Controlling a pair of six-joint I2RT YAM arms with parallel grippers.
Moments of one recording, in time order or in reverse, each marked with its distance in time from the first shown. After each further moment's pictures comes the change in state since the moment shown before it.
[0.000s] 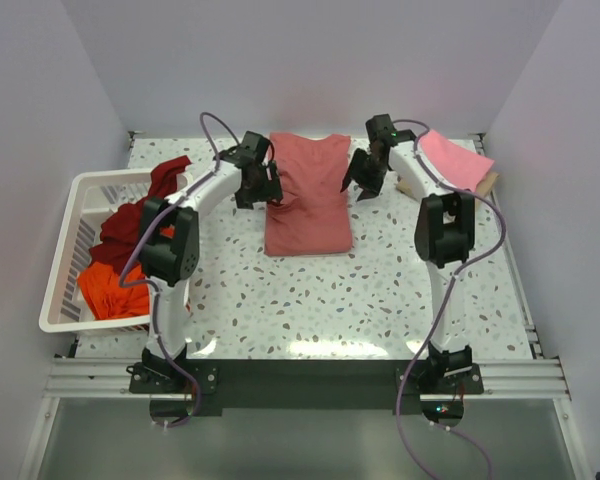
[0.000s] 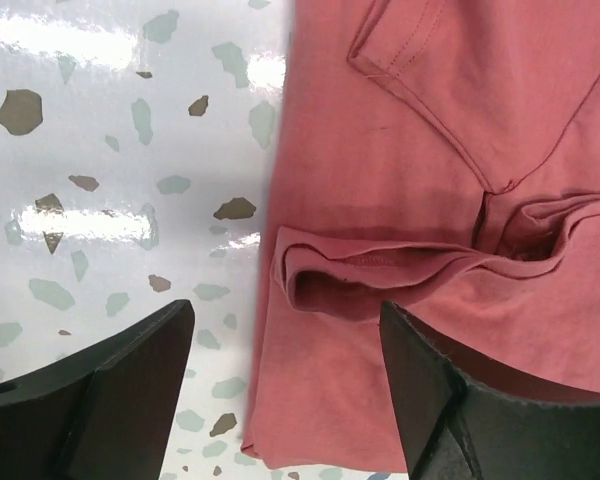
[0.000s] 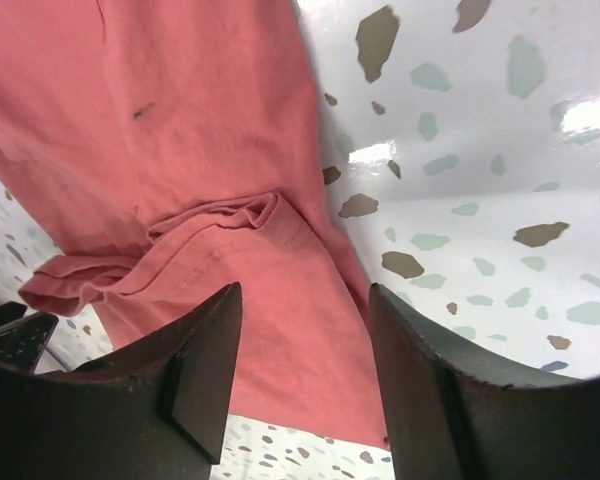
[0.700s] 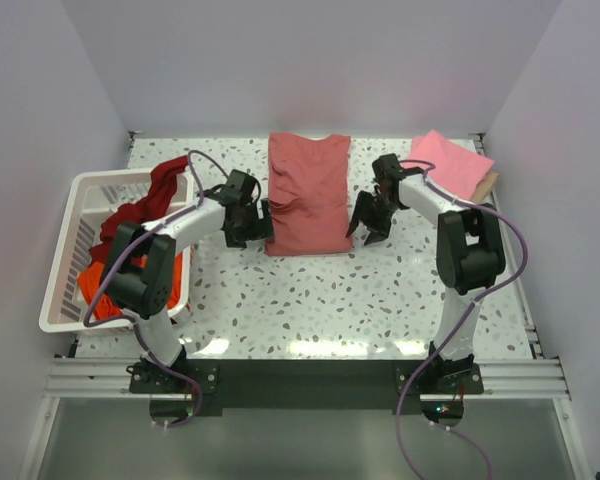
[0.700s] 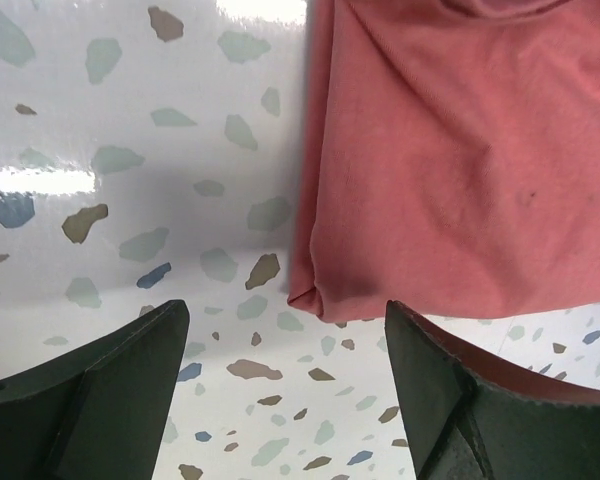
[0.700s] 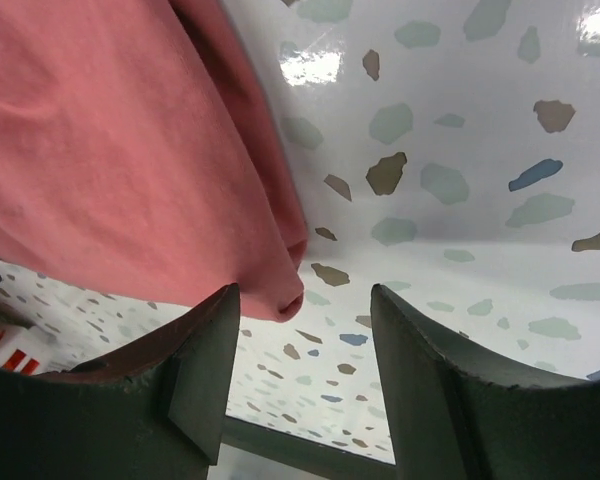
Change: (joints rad) left arm -0.013 -0.327 -0.538 0.170 0.117 -0.005; right arm 0.013 -0.351 -0.637 0.145 -0.082 -0.050
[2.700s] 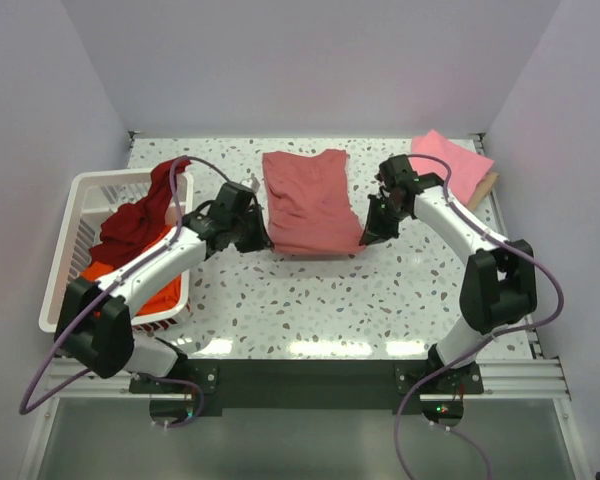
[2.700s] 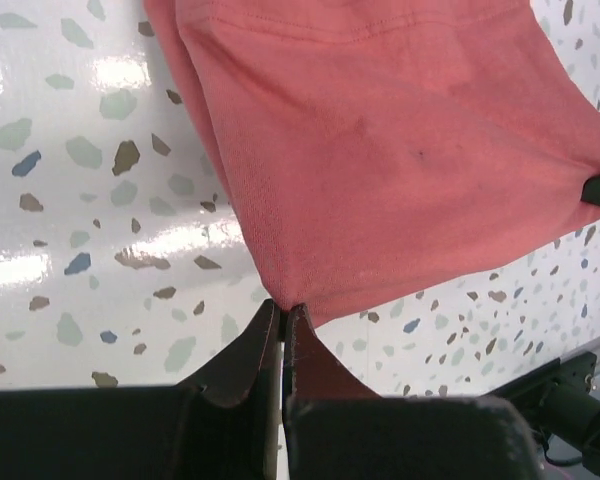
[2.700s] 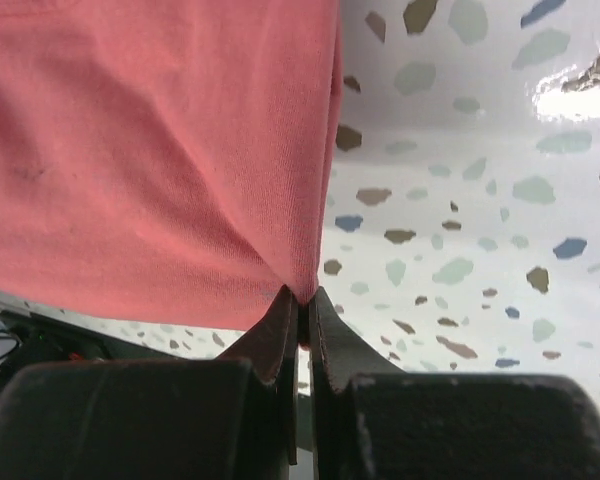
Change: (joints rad) left arm -0.126 -0.348 -0.166 0.055 0.037 -0.076; right arm 0.044 -0.270 -0.126 -0.061 0.031 -0.102
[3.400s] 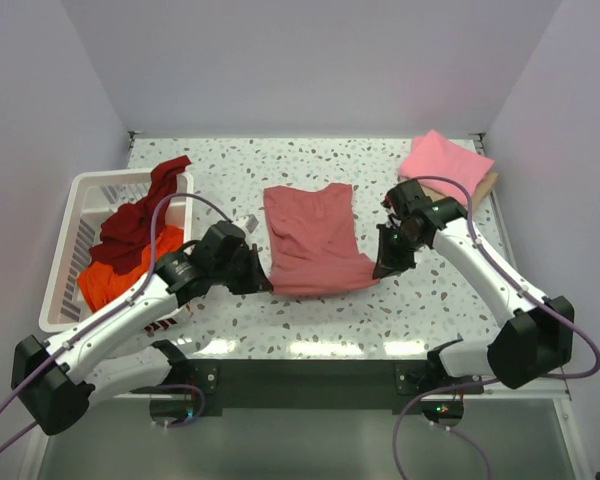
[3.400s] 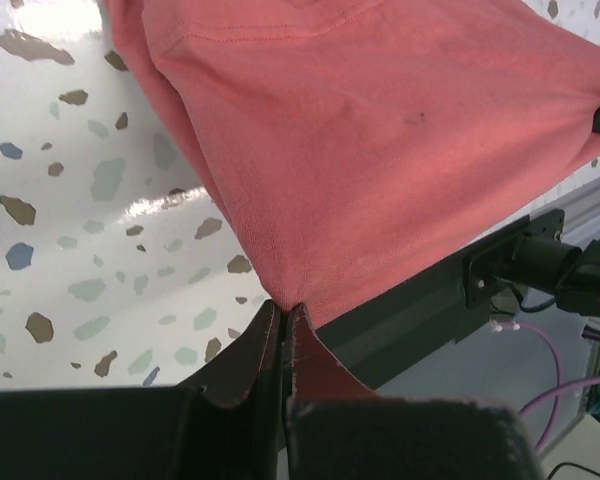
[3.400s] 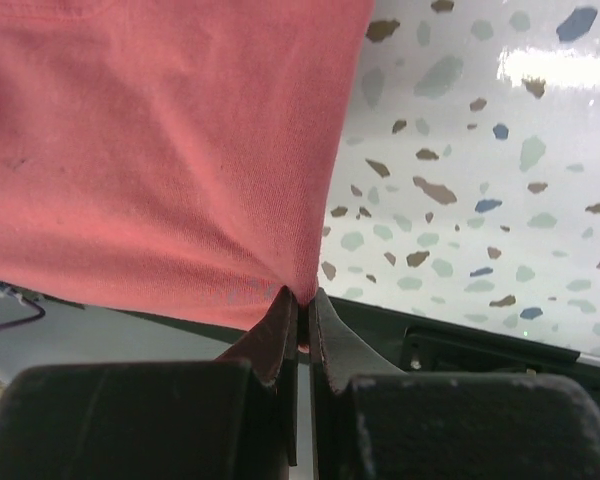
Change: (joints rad) left arm -0.174 -0.385 -0.198 -0.161 0.045 -0.106; right arm 0.078 -0.342 -0.167 -0.226 0.032 -0.032
